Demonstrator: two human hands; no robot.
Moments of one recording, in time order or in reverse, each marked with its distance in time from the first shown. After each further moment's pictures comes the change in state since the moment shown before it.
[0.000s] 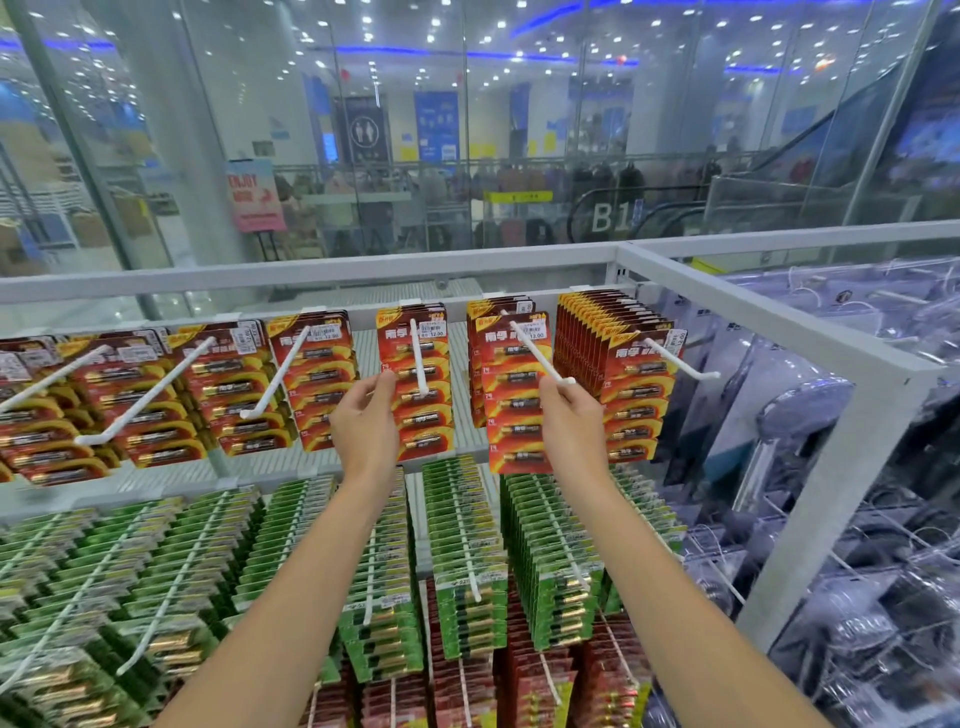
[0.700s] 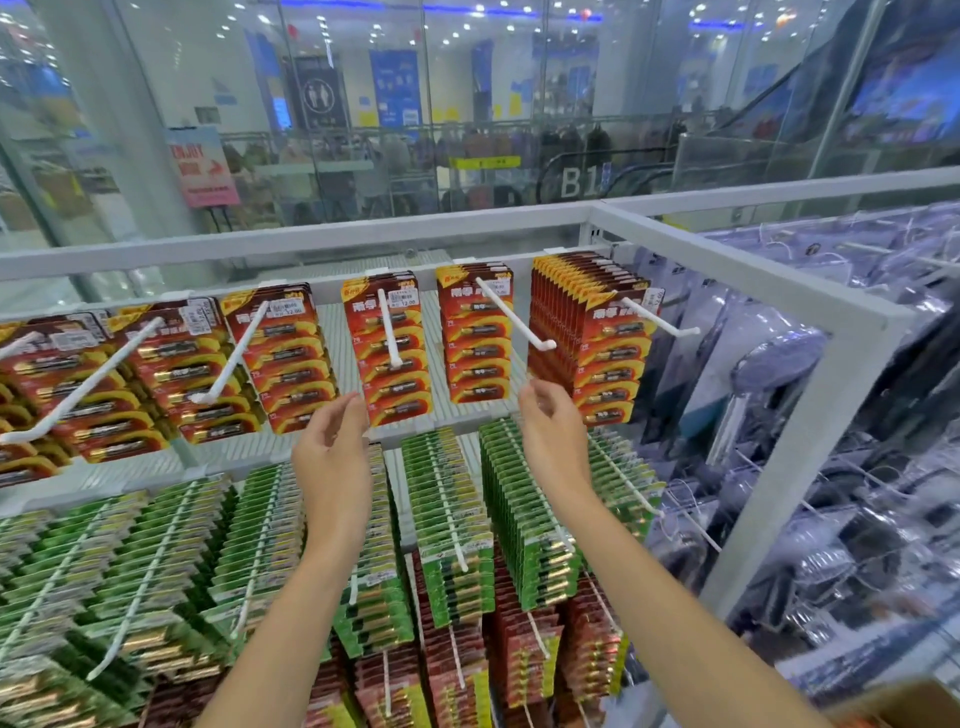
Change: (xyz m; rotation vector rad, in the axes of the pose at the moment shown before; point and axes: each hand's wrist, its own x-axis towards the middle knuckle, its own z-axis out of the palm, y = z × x) left_hand -0.038 -0.027 -0.034 0.136 -0.020 0.058; right_hand -0.013 0.044 -0.006 -0.207 0.047 -0.028
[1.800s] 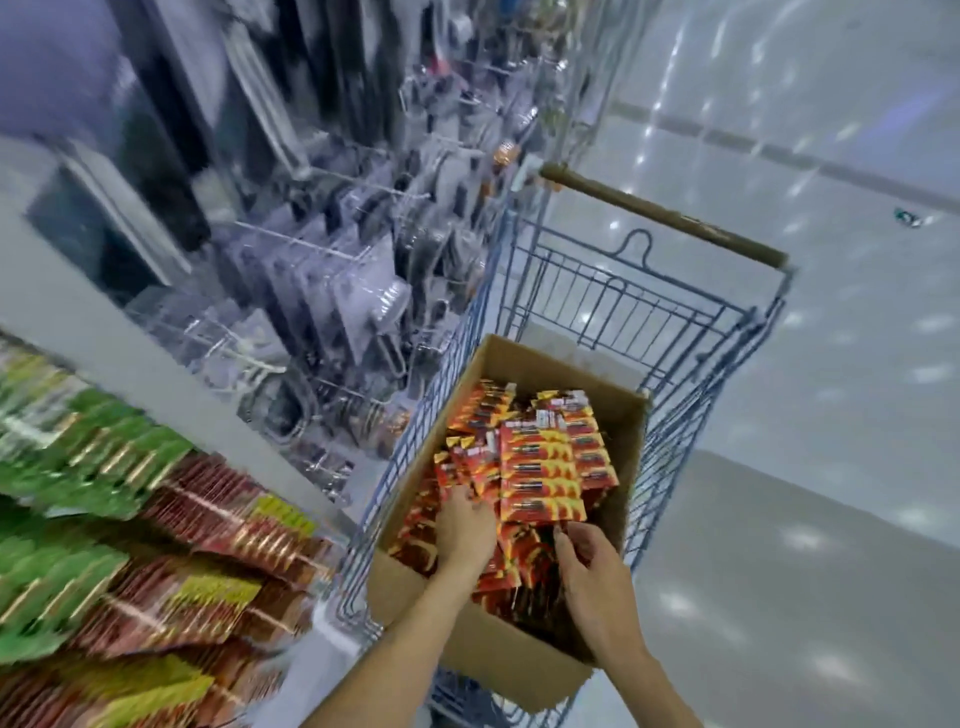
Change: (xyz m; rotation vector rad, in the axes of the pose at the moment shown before) left_hand -0.419 -0.276 0.239 0.900 -1.339 -0.405; right_hand -0.323 0.300 -0.295 -0.273 0.737 0.970
